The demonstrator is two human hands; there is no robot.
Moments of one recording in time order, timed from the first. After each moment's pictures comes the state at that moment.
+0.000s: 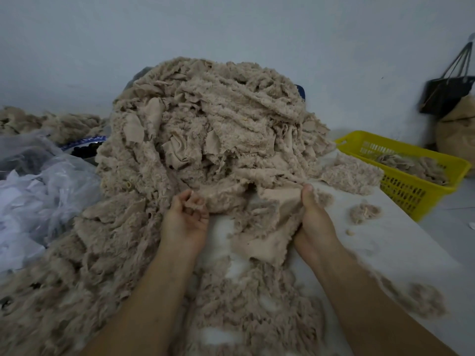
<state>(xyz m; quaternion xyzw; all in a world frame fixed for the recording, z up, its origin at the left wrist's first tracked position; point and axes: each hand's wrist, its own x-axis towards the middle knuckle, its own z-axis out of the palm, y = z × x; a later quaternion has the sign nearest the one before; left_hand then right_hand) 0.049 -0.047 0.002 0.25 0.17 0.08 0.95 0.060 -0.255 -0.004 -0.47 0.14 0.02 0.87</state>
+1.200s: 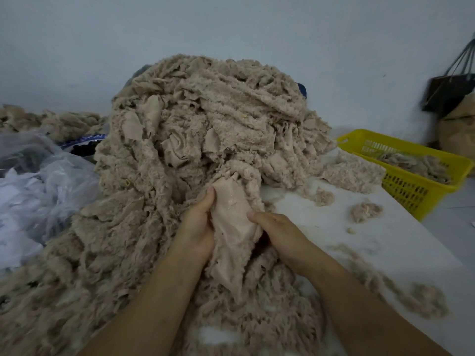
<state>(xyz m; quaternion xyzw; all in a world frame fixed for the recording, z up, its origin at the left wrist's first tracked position) 0.042 -0.070 0.008 0.41 0.13 -0.08 0.90 0.042 -0.233 -0.016 -0.74 -0.12 0.17 0.64</state>
